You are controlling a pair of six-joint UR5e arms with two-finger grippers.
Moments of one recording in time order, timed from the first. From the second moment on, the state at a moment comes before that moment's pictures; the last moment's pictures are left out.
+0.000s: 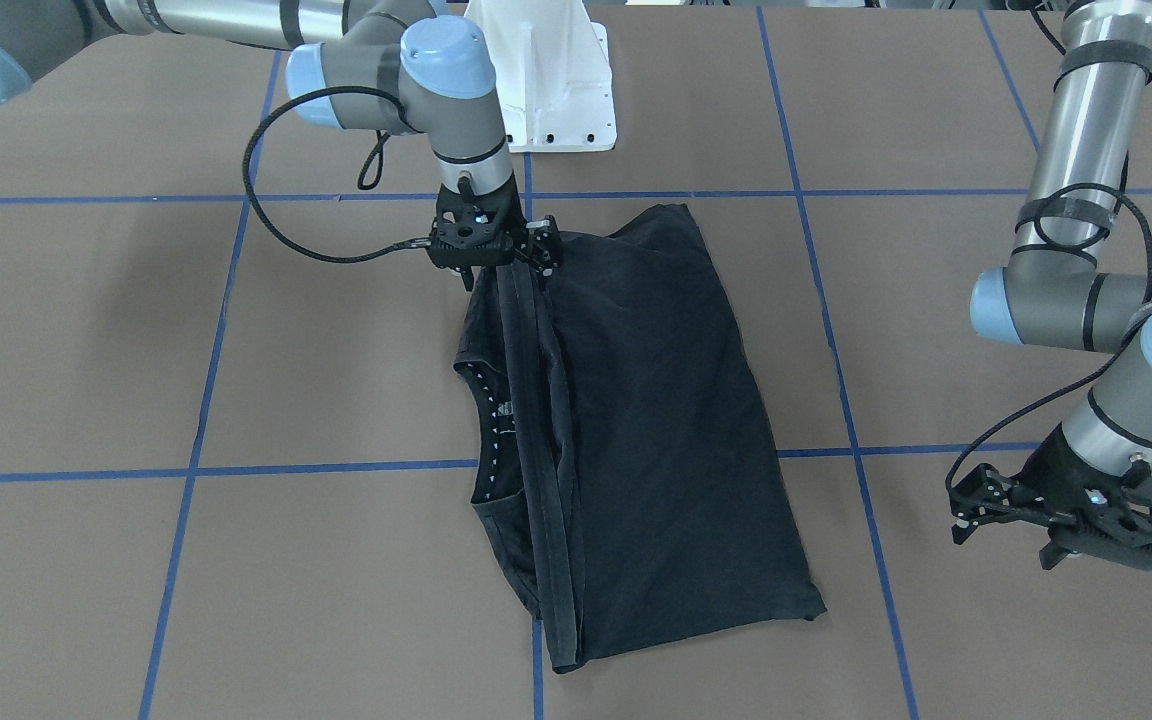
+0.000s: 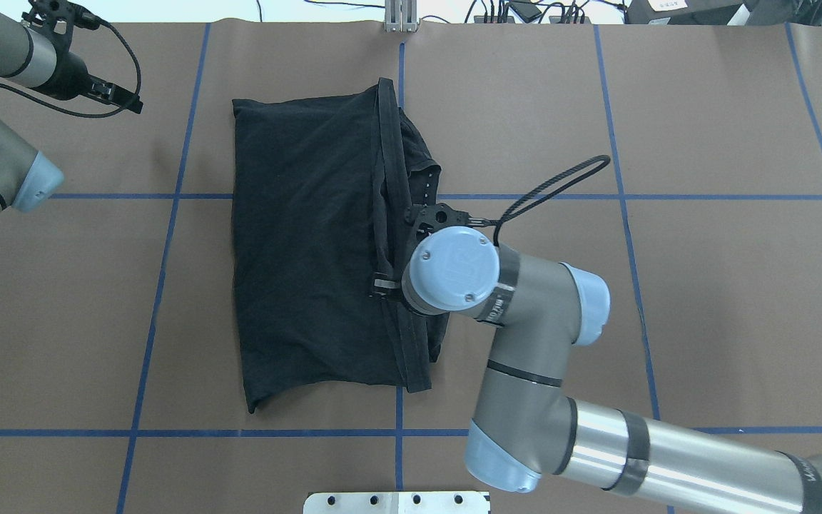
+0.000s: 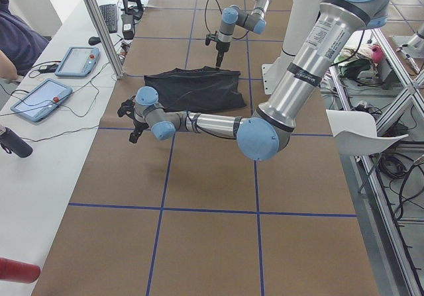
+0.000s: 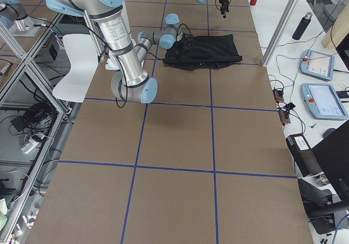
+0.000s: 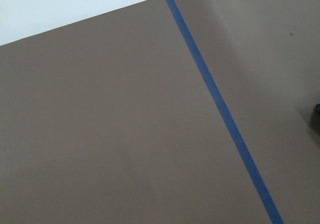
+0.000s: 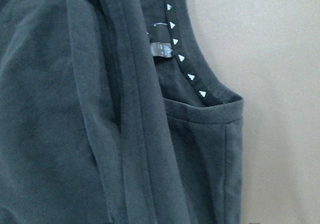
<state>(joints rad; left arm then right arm) -1.09 -2.10 -1.08 -2.39 -2.07 -0.52 0.39 -0.85 1.63 -1.47 1.67 1.44</state>
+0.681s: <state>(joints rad) -1.09 -2.09 -1.08 -2.39 -2.07 -0.53 0.34 -0.68 1.52 -1.85 1.62 1.25</state>
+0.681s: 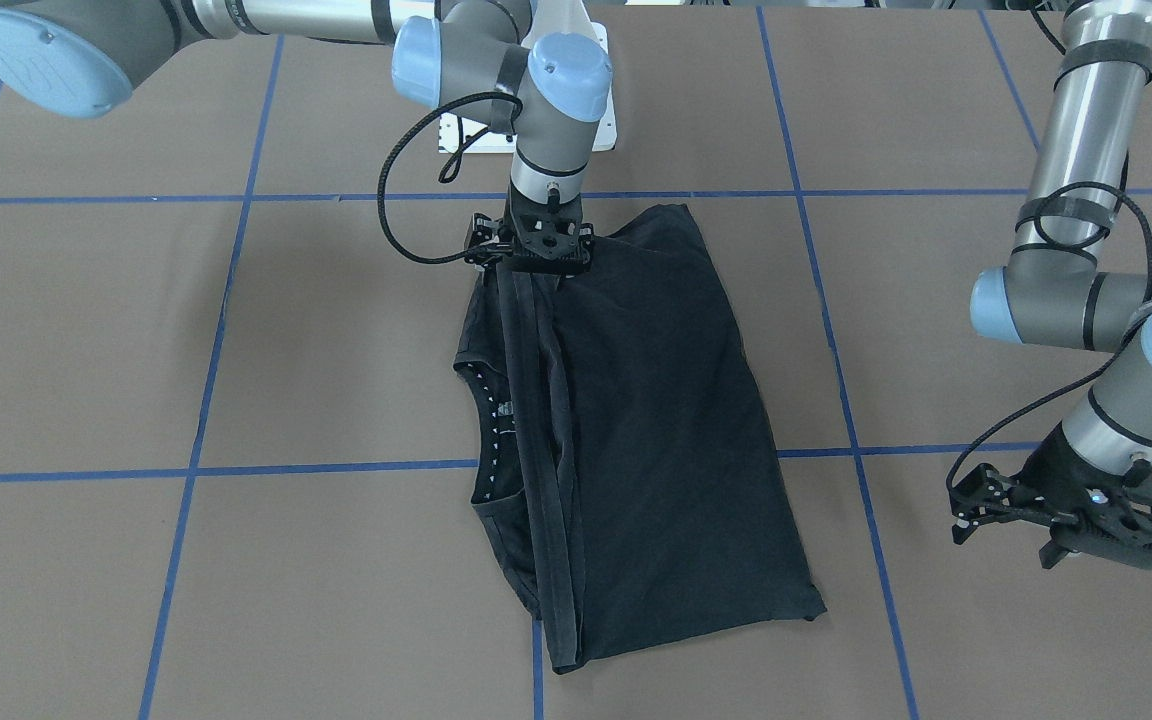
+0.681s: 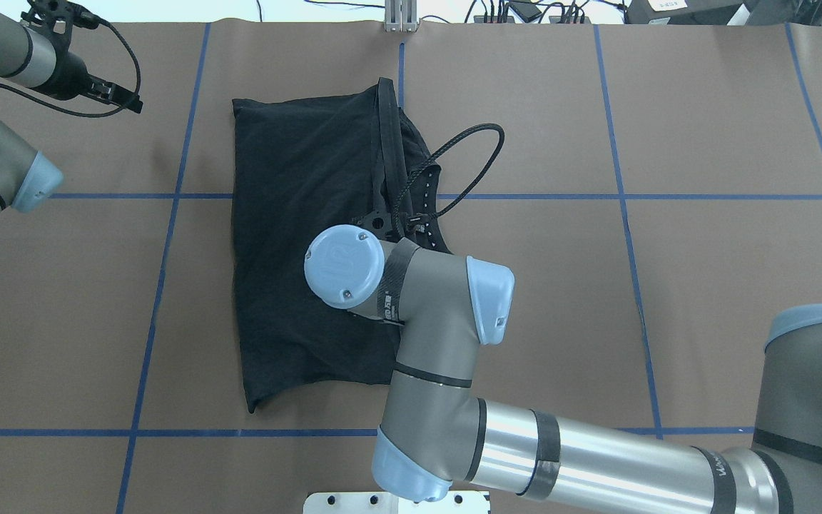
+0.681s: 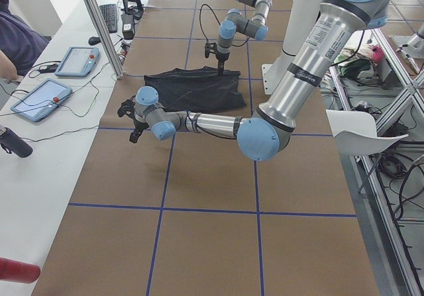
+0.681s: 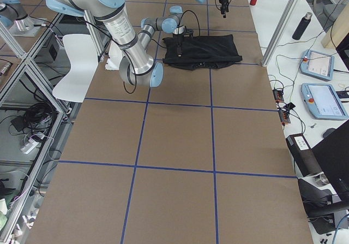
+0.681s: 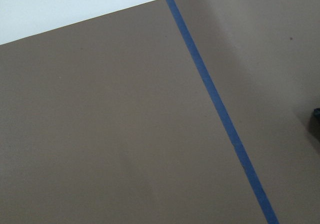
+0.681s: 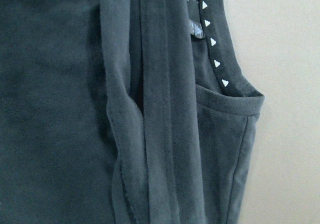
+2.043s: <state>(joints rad) -1.09 -2.08 -1.09 -2.39 -2.07 -0.53 0.25 -0.63 1.46 -1.96 1.54 1.15</state>
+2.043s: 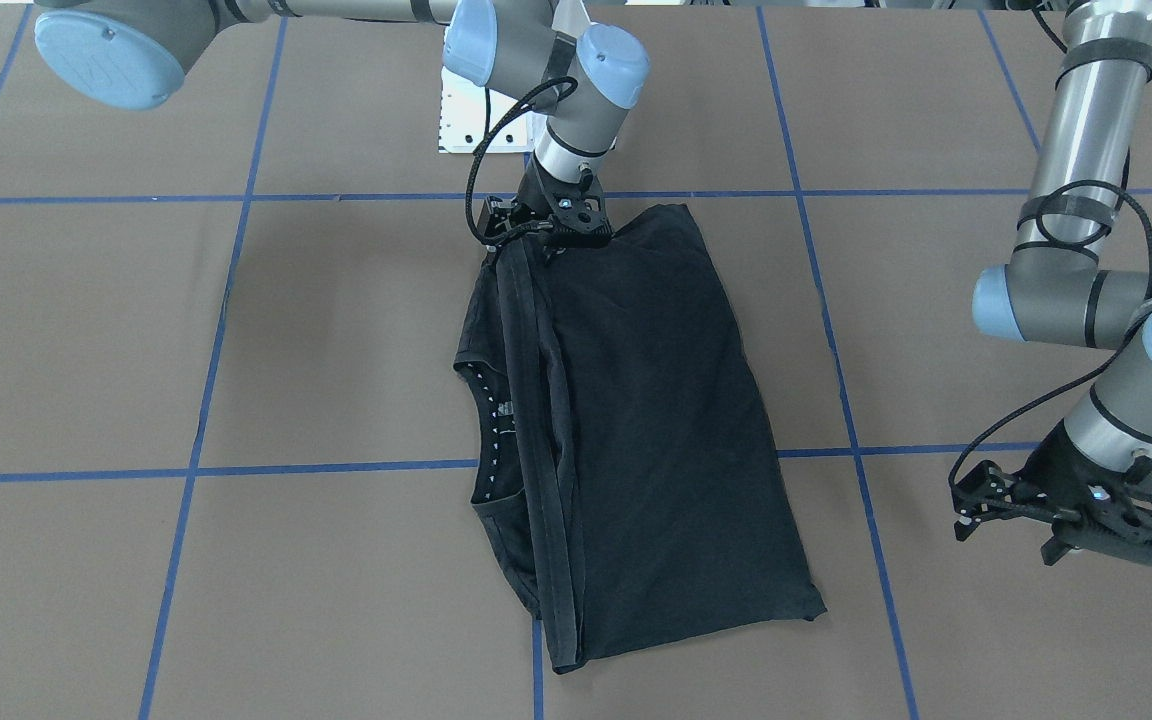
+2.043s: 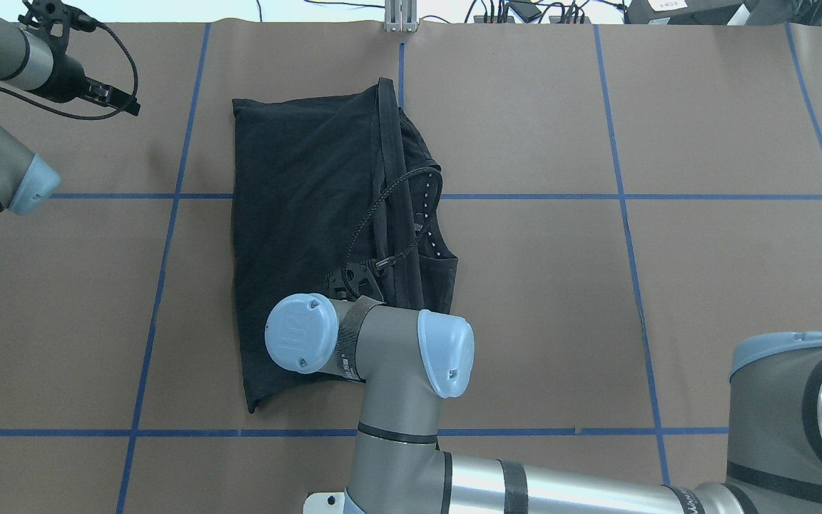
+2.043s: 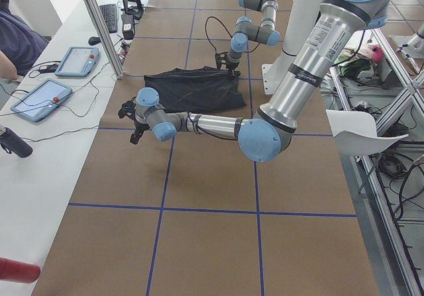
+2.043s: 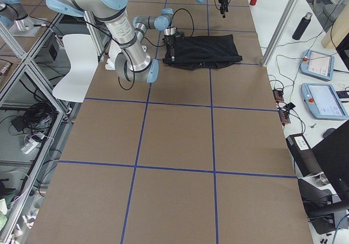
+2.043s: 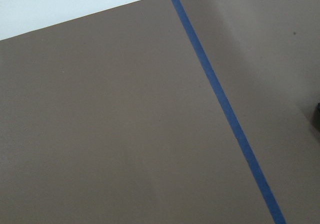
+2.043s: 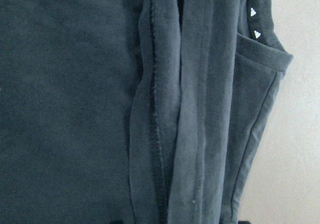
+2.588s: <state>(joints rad) -1.09 -2.08 -1.09 -2.39 -2.07 -0.53 0.26 -0.64 1.47 -2.01 1.52 1.08</state>
